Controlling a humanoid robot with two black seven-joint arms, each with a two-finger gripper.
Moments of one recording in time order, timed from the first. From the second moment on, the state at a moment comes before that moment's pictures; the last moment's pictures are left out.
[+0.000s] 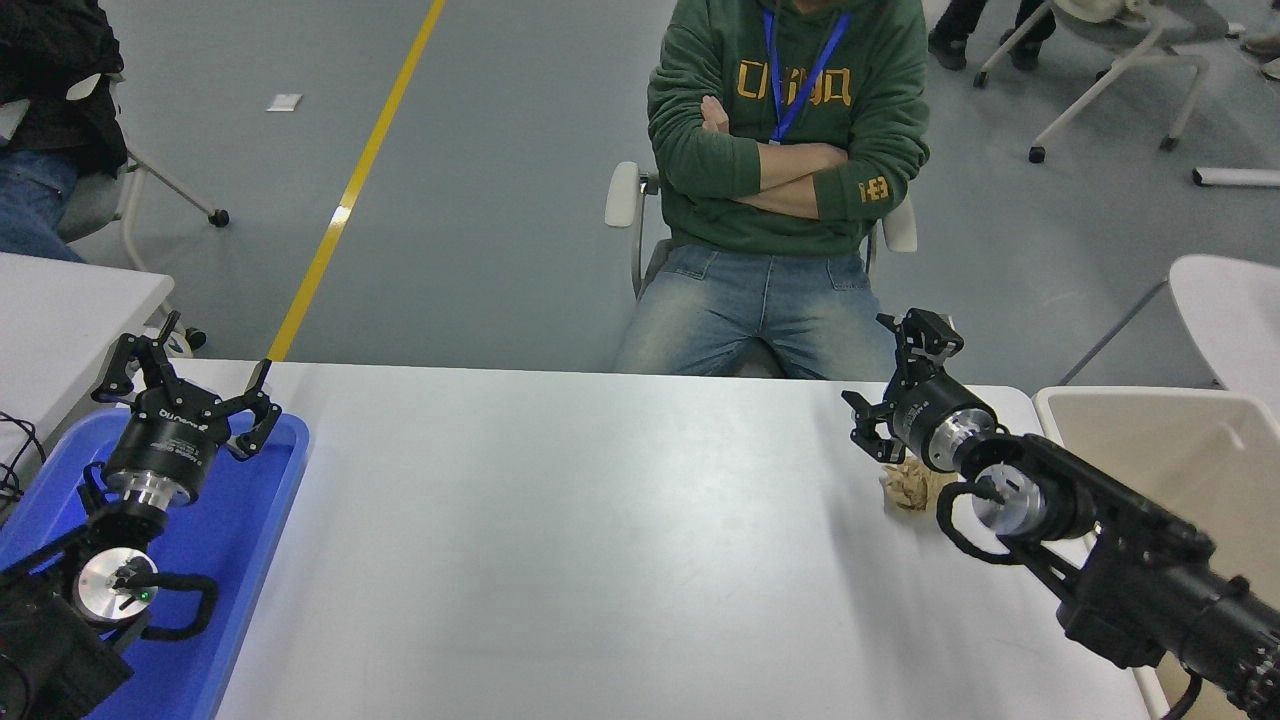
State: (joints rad) left arm -0.55 0.46 -0.59 -0.39 -0.23 -0.70 -0.59; right arm 0.76 -0.40 0.44 0.92 -0.28 -0.14 0.11
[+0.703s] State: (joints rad) left arm -0.55 0.46 -0.59 -0.39 -0.23 -0.70 -0.59; right arm 1.00 -0.58 -0.18 0.99 -0.96 -0.13 0.11
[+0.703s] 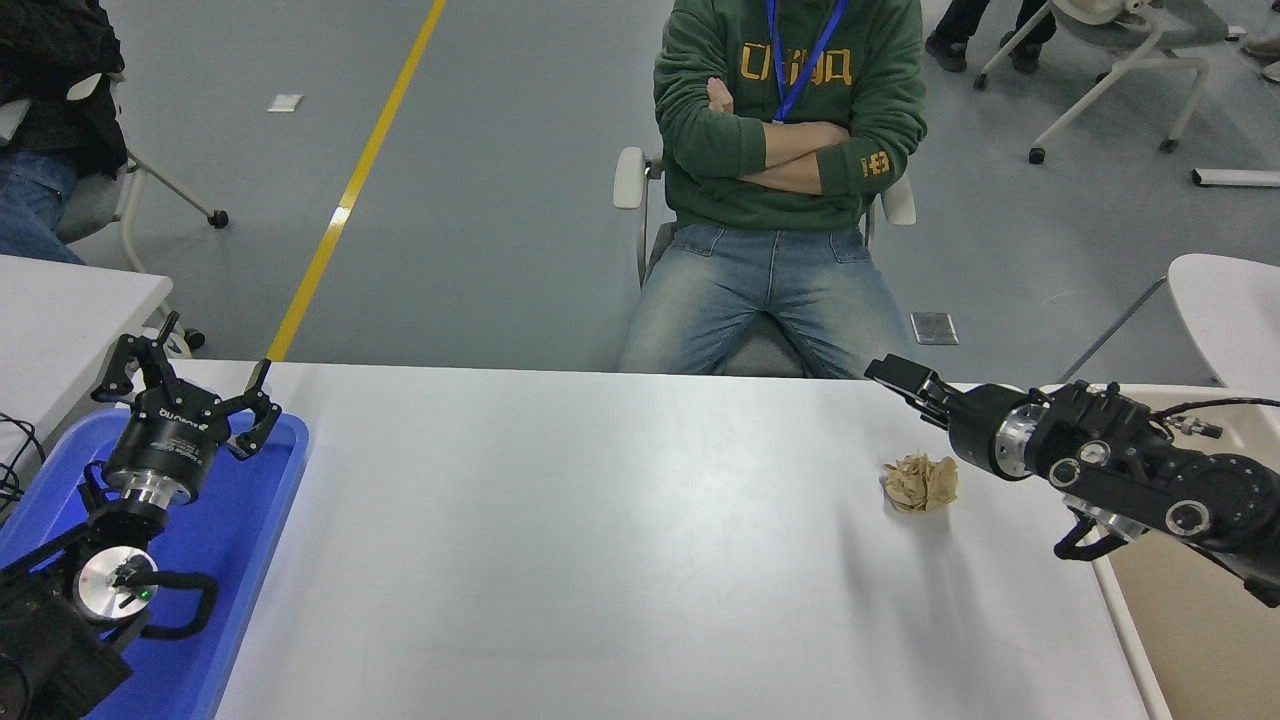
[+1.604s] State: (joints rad) left arm -0.55 0.46 -0.59 -0.39 -0.23 -0.70 -0.59; right arm 1.03 -0.42 -0.40 0.81 -1.14 -0.11 0.10
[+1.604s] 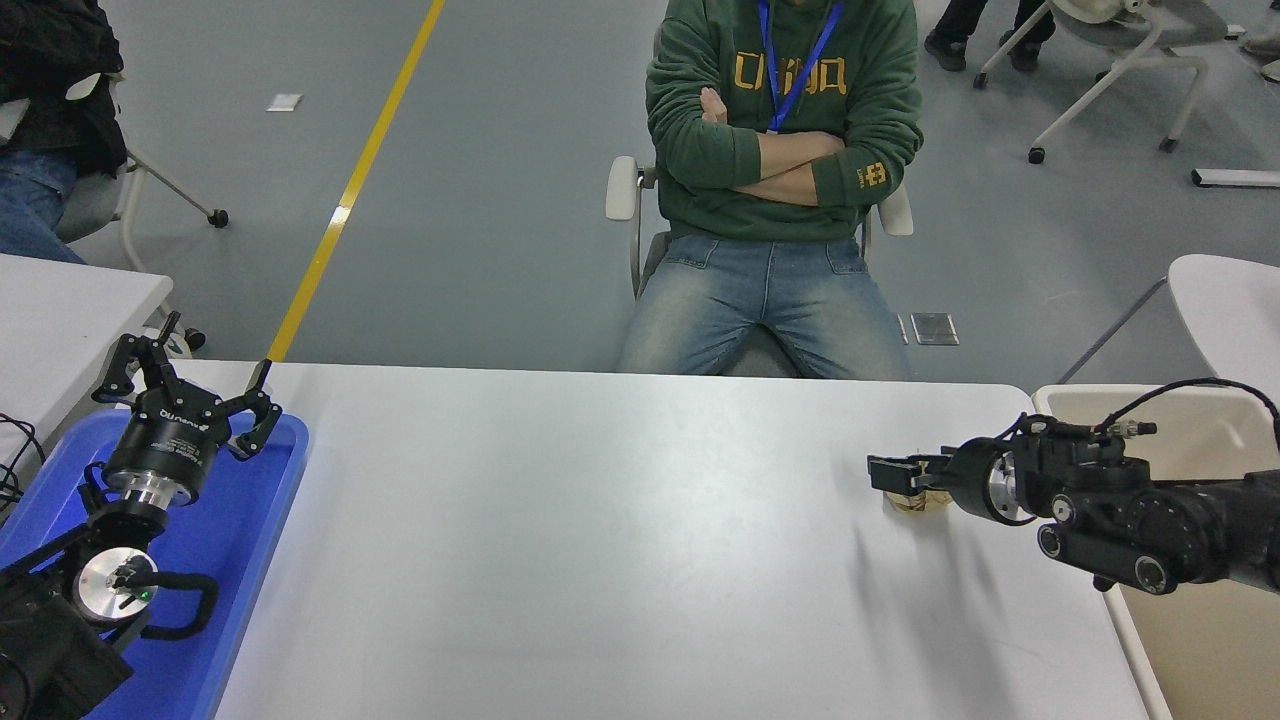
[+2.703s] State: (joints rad) left arm -0.55 0.46 -0.59 -0.39 -0.23 -0.70 -0.59; right arm 1.02 -0.37 -0.54 0.72 -1.13 -0.12 0.12
